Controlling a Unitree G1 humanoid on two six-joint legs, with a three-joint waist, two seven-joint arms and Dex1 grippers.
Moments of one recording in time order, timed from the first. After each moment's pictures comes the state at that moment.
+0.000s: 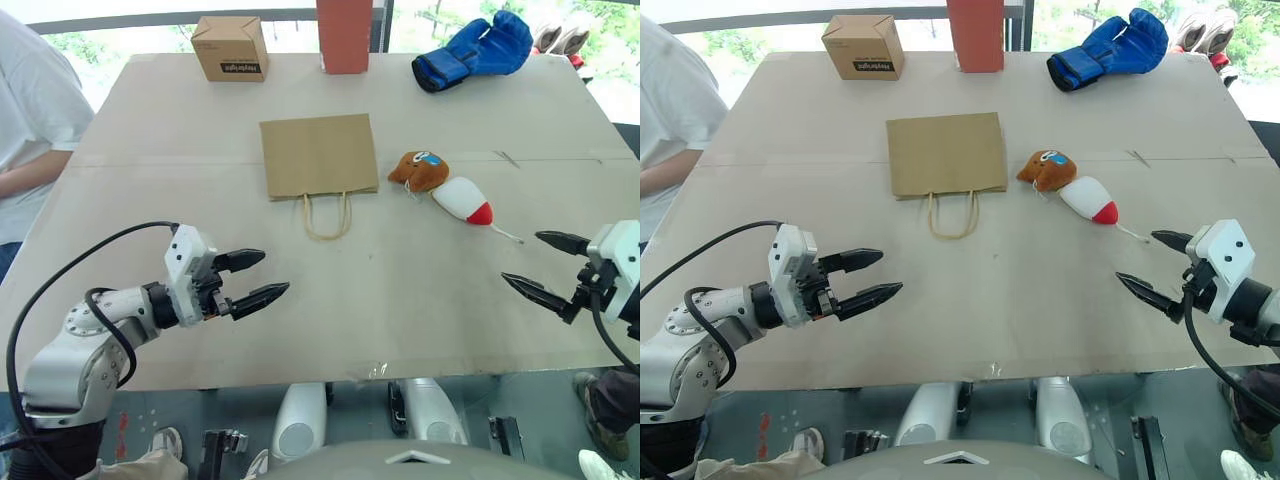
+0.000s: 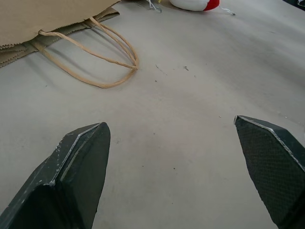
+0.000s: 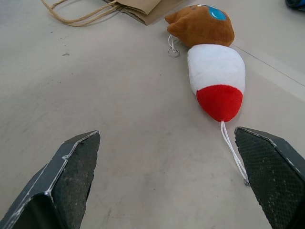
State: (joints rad) left arm 0.09 0.76 0.29 -0.39 -0.63 0.58 -0.97; right arm 0.20 -0.81 -0.45 -0.51 0.50 0.51 0.87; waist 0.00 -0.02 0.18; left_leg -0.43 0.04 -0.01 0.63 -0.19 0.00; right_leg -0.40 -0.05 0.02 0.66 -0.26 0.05
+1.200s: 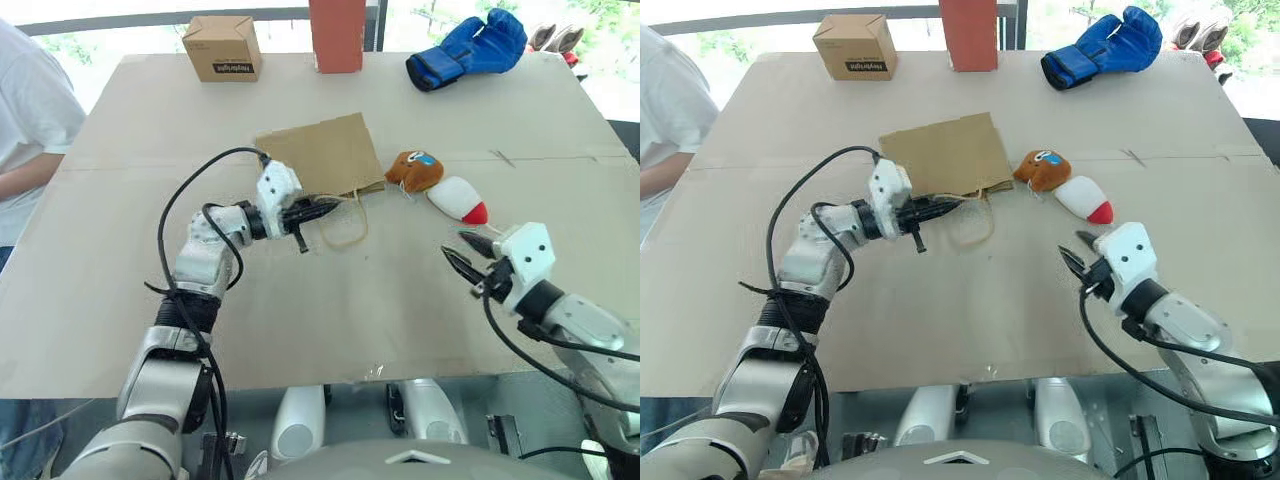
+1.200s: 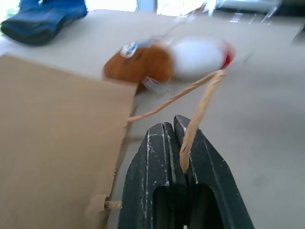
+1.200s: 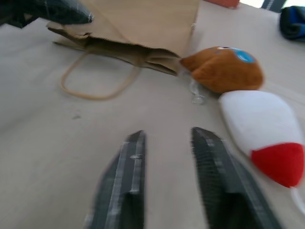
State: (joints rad) left arm -0.53 0.51 -0.04 0.20 -0.44 0.21 -1.06; right arm 0.02 -0.49 0.03 -0.72 0.31 0.65 0.41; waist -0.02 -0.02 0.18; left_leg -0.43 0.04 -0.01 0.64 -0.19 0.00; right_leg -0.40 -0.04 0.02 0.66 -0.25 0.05
